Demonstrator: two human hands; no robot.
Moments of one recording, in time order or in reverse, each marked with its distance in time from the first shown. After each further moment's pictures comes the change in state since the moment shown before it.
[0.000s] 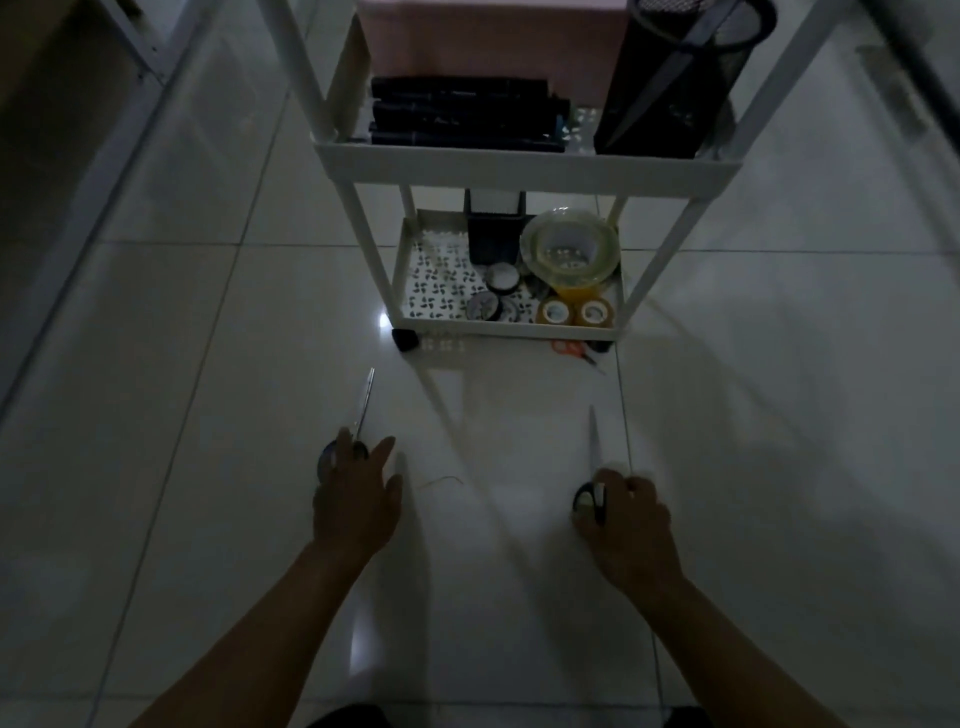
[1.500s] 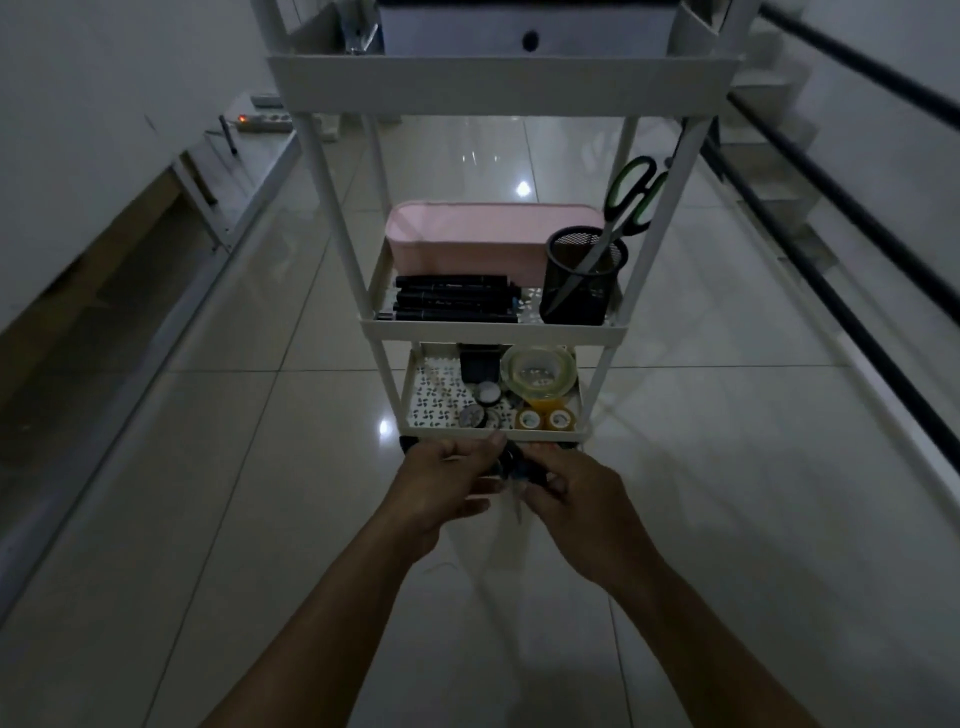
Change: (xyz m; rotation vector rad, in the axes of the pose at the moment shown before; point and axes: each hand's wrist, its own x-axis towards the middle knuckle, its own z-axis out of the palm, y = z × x) left_hand -0.067 0.163 -0.175 -1.111 -0.295 -0.028; right_hand -0.080 -0.122 -0.166 0.407 0.235 -0.567
